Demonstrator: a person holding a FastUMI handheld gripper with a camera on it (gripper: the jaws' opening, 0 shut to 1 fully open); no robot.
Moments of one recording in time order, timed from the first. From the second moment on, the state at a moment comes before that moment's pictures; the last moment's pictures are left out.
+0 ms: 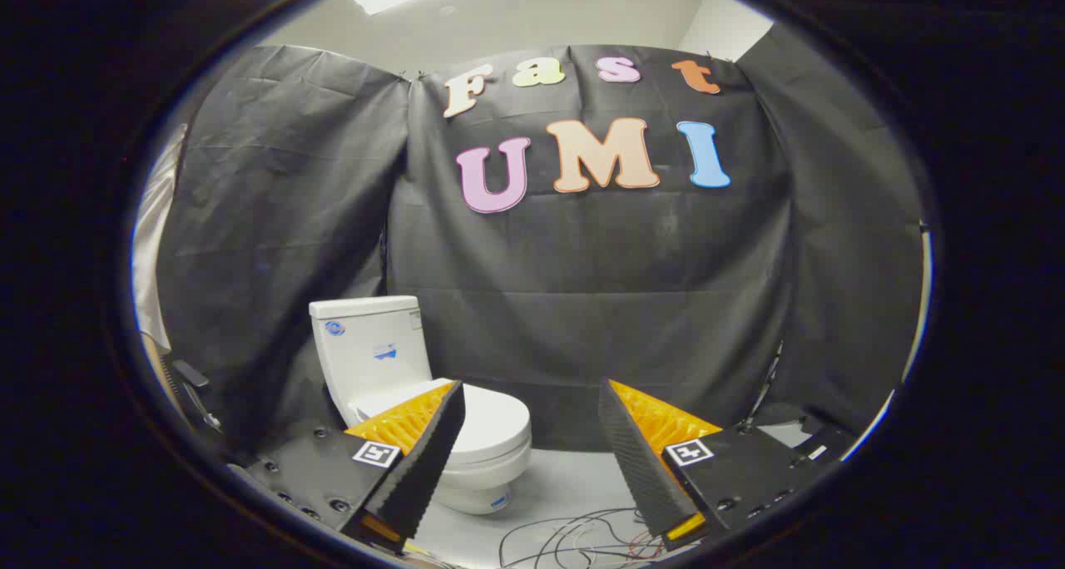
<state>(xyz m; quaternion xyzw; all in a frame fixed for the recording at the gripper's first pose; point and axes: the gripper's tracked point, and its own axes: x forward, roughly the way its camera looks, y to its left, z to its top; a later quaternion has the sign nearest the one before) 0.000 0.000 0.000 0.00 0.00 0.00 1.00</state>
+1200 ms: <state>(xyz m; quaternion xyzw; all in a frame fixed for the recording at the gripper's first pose) 0.002 0.000 0.001 0.00 0.00 0.00 1.00</state>
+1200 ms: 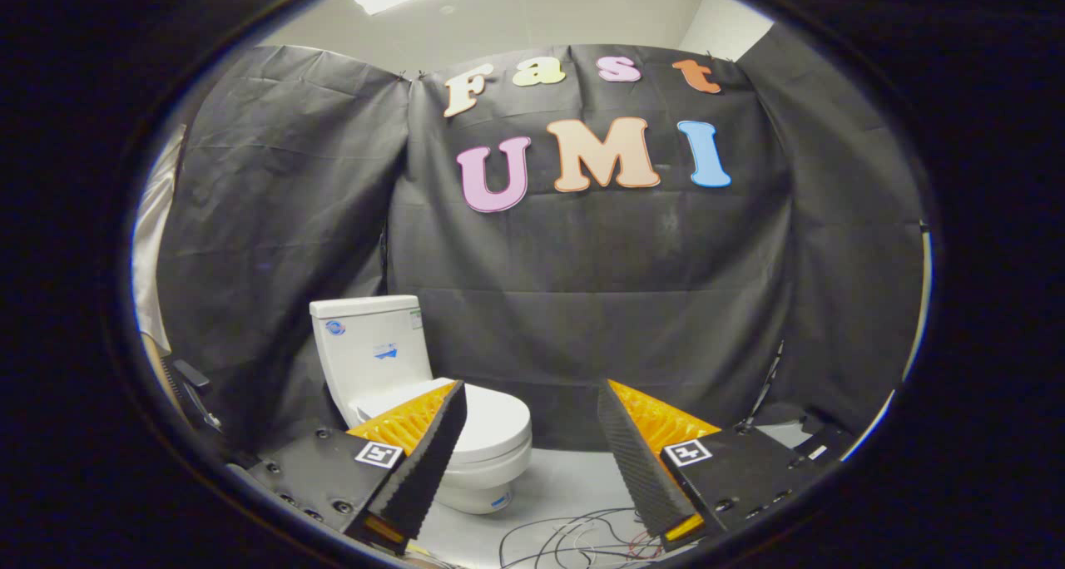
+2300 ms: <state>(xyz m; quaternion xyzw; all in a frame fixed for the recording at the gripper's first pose) 0.129 0.045 0.006 0.05 -0.10 -0.08 0.99</state>
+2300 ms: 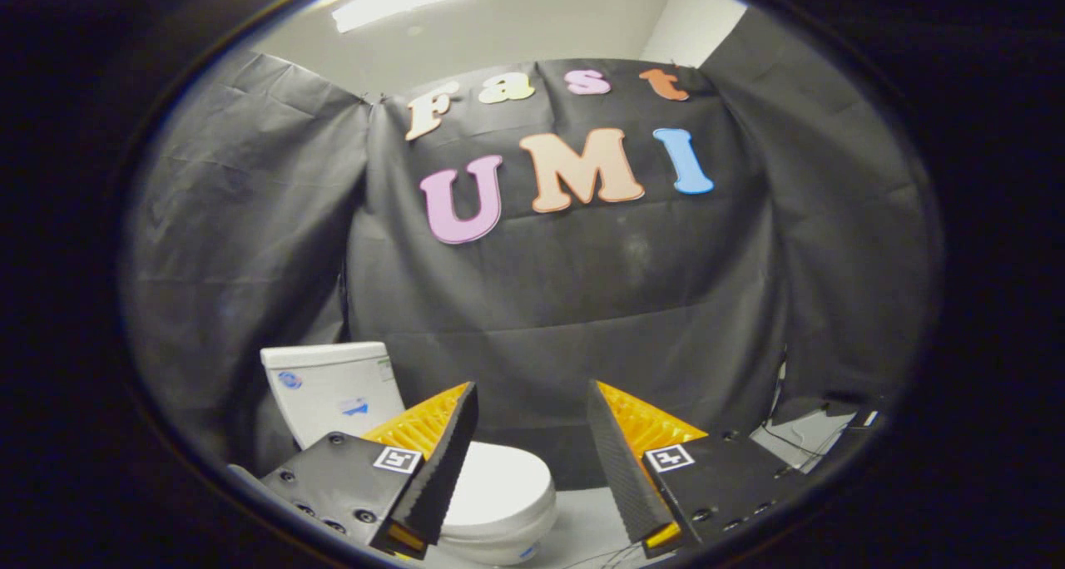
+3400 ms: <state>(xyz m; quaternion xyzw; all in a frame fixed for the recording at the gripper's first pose) 0.101 0.064 -0.051 0.26 -0.18 -0.37 0.87</state>
